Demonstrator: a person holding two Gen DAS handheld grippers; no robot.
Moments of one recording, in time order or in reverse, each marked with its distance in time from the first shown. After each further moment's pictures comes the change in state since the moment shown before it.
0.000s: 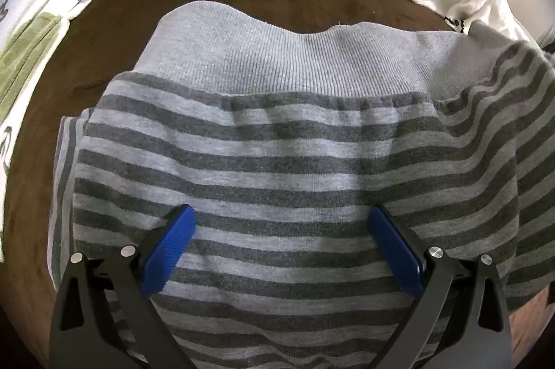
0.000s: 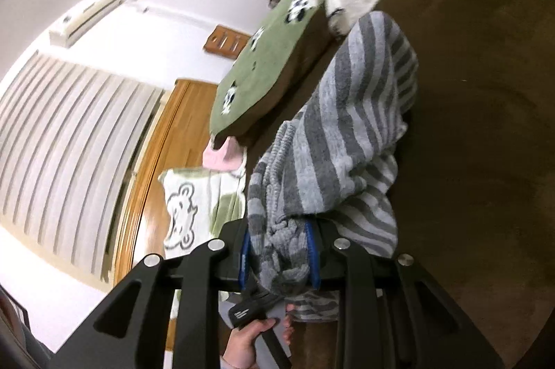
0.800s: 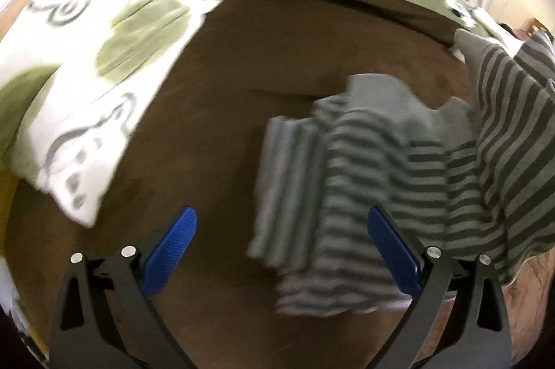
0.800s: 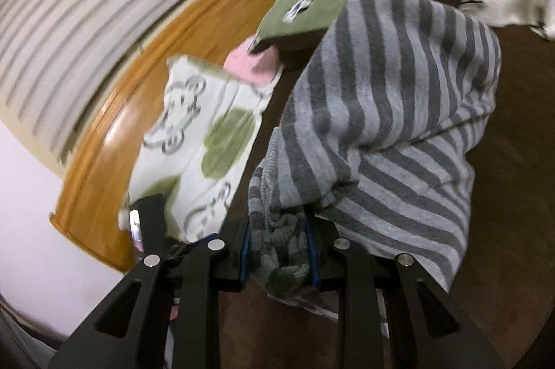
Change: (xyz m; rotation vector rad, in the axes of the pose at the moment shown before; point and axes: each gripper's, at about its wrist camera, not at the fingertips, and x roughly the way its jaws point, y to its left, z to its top) left arm -0.116 0.141 -0.036 -0.218 -0.090 0.185; right arm 0.132 0.110 -0.084 -0.460 0.323 -0.082
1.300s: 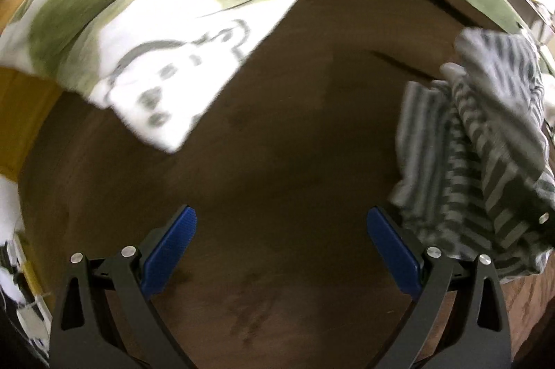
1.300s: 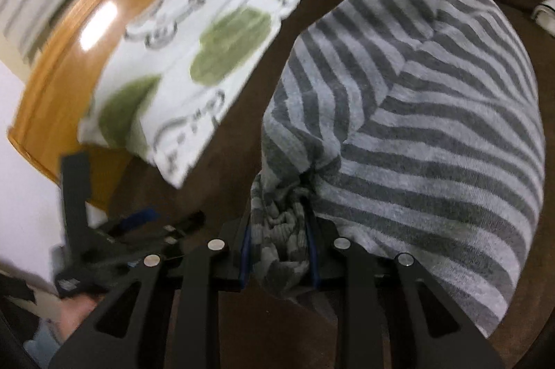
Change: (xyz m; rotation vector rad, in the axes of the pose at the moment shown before) left arm 0.007 0.105 -0.051 -0.218 0.091 0.135; right arm 0.131 0.048 -0.060 -0.181 0.300 -0.107
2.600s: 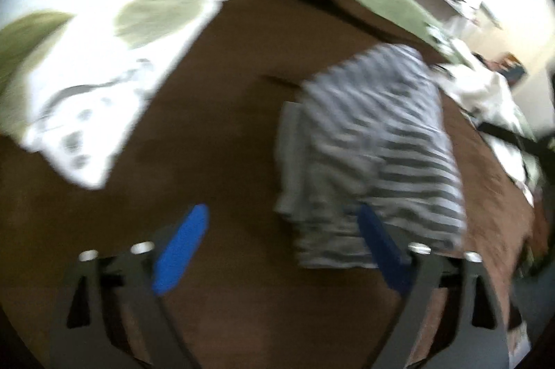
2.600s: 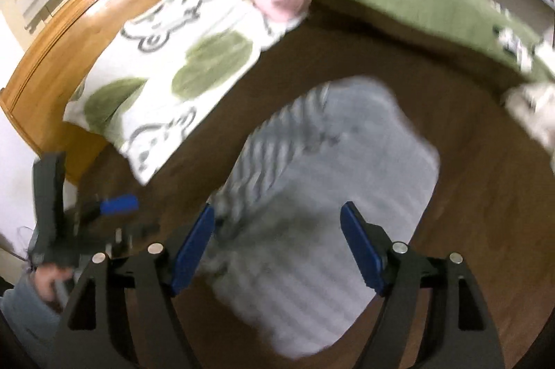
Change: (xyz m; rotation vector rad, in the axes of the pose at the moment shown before) left arm -0.039 -0.050 0.001 0.173 -0.066 -0.397; right arm -0.098 -0.031 0.057 -0.234 -0.096 -0.170
